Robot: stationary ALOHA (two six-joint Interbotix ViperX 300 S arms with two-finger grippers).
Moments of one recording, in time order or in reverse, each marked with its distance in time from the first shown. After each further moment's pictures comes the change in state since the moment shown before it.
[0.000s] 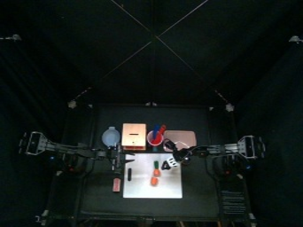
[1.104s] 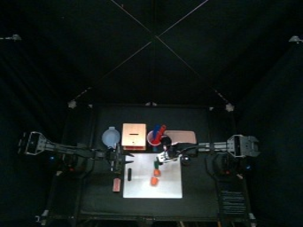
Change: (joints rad) left arm 0.000 -0.015 0.015 0.049 0.002 0.000; right arm 0.137 0.161 -0.293 -0.735 0.282 0.946
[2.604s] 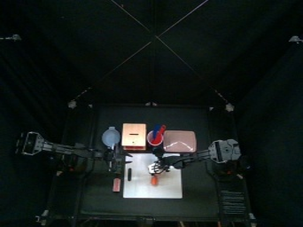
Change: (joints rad) left arm -0.002 -0.044 0.025 0.028 -0.002 0.002; right arm 0.040 0.233 -0.137 -0.025 0.020 0.164
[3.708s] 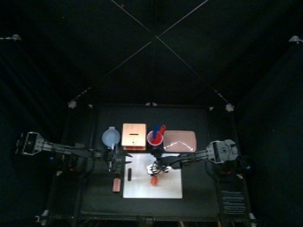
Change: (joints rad) left arm 0.000 0.000 0.002 0.003 0.008 0.000; right arm 0.003 0.034 -0.074 0.000 0.075 -0.003
